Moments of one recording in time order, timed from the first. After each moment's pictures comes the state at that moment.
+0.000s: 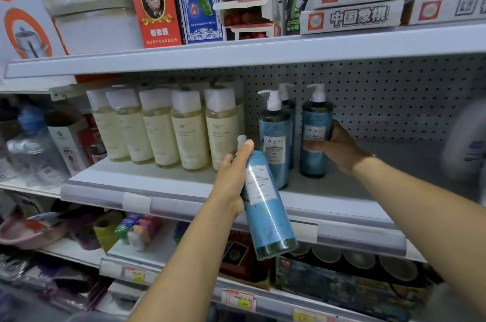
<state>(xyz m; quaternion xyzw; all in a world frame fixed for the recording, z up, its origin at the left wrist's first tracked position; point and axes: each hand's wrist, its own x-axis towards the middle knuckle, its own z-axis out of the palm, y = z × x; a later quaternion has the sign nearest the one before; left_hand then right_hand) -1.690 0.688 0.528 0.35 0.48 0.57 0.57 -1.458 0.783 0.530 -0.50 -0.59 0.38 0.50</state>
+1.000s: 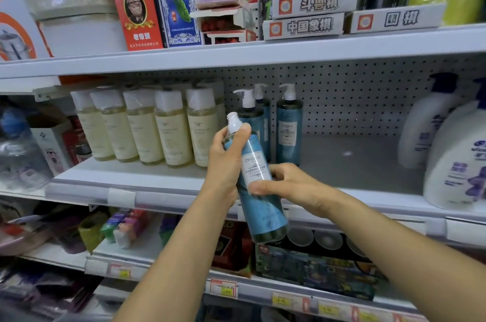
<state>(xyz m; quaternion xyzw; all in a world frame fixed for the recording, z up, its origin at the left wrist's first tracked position) -1.652 0.643 0.556 0.43 0.41 0.64 0.49 -1.506 0.634 0.537 -0.42 -0.70 0.48 0.31</state>
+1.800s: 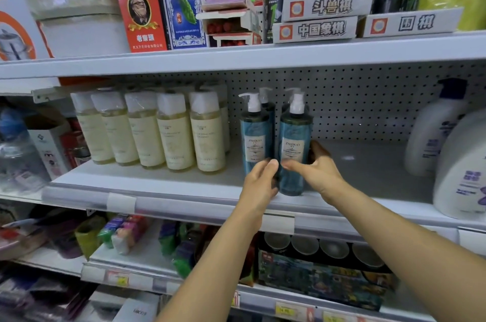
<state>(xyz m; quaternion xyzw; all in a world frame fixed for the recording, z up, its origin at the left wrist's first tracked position) -1.623 0.661 0.509 0.49 0.45 0.51 0.54 -1.480 0.691 0.522 -0.51 -0.57 0.34 0.54</state>
